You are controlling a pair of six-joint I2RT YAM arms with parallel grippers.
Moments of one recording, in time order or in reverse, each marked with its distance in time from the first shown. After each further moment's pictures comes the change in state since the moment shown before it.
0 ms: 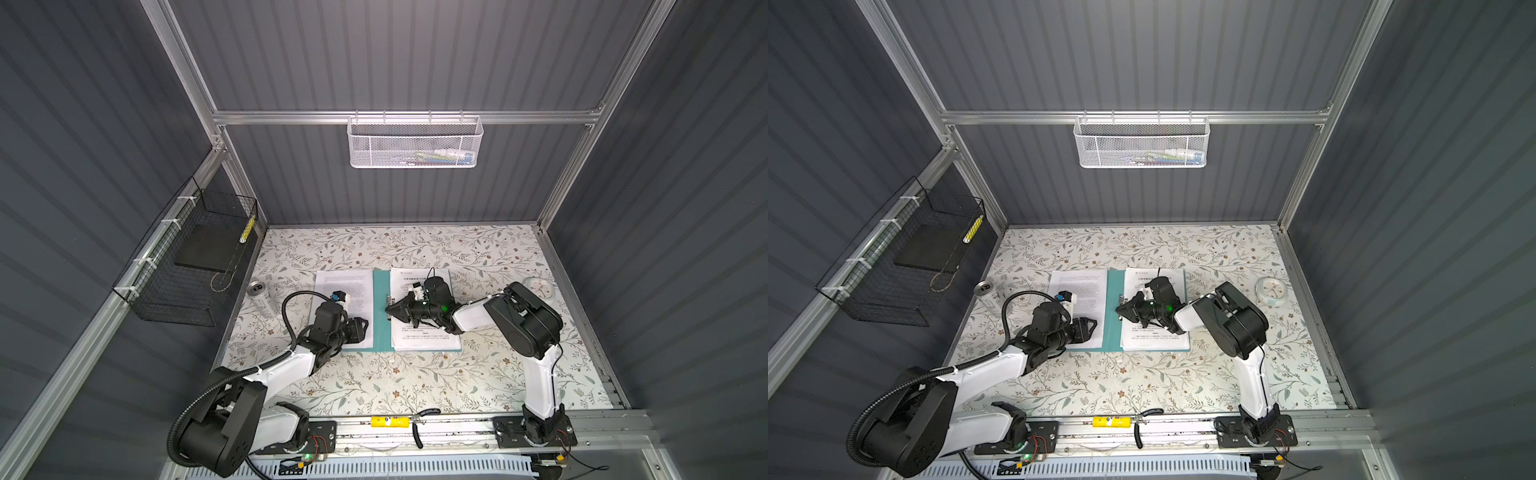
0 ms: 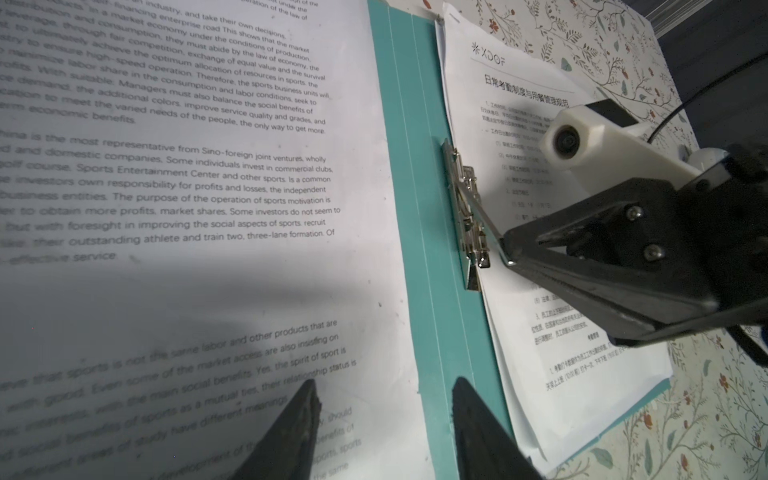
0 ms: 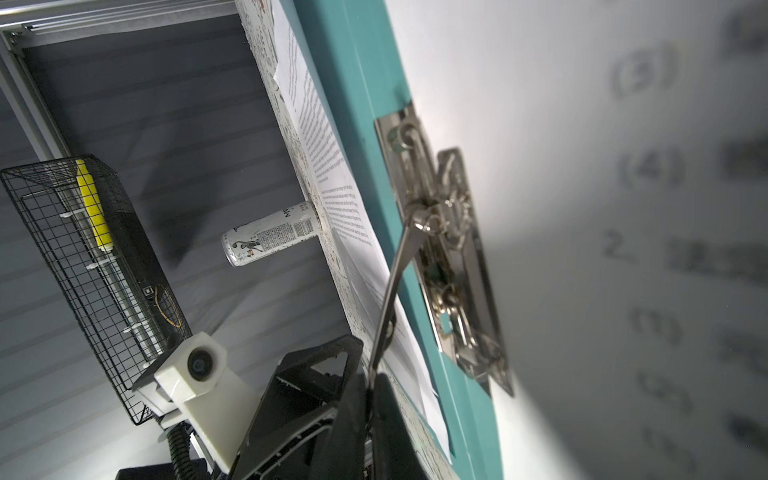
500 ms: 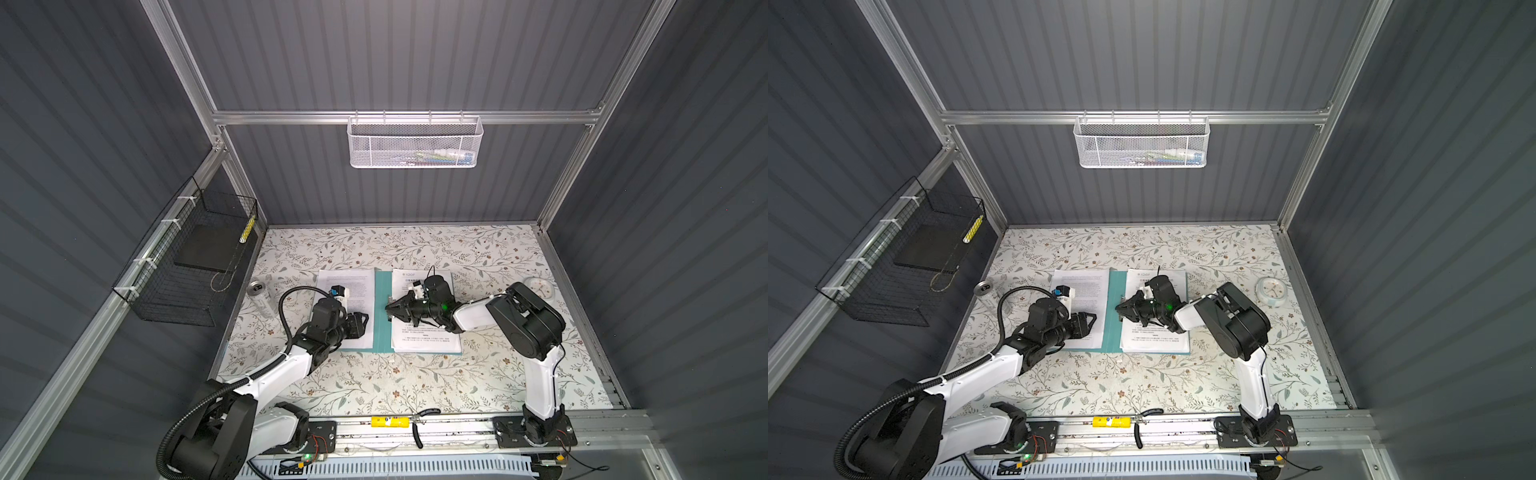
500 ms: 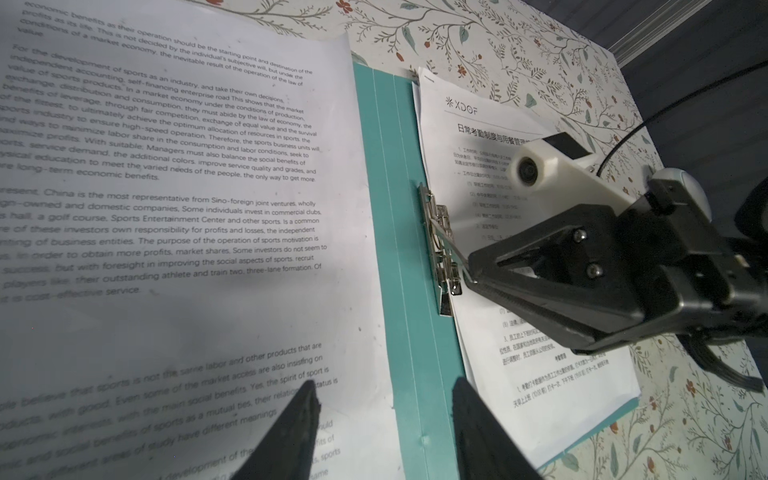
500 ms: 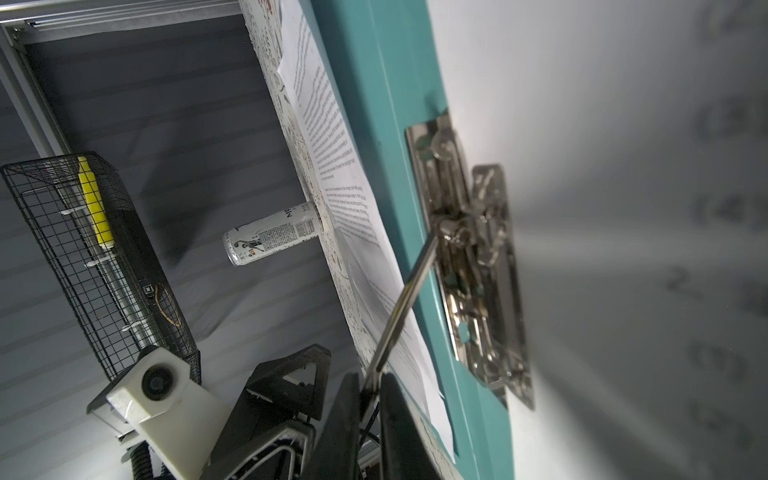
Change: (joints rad) left arm -0.002 -0.079 0.043 -0.060 -0.003 0.009; right arm 0.000 -0.018 0.008 -0.024 0.008 -0.014
